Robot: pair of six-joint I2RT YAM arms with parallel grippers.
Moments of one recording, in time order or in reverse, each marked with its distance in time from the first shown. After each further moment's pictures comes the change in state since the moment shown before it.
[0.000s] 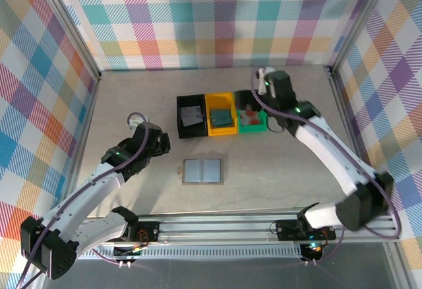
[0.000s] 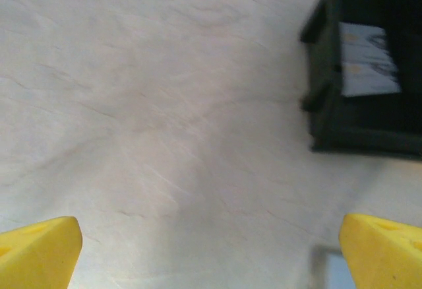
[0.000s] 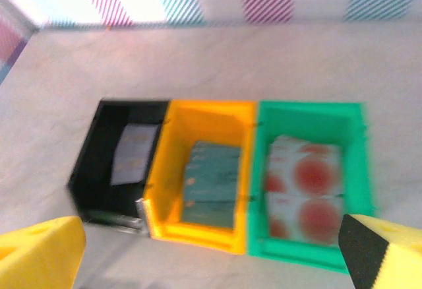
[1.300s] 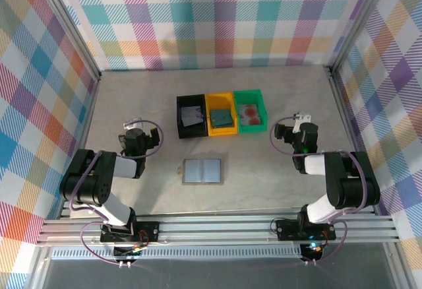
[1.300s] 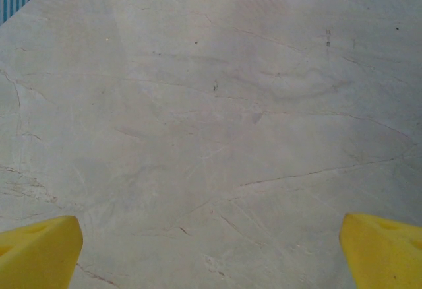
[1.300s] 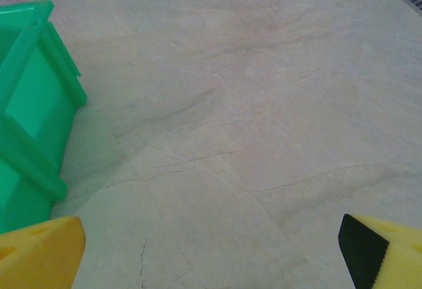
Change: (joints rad) left arm 0.410 0.602 -0.405 1.420 0.211 0.420; right arm -0.446 0.220 -0.845 1.211 -0.089 -0.203
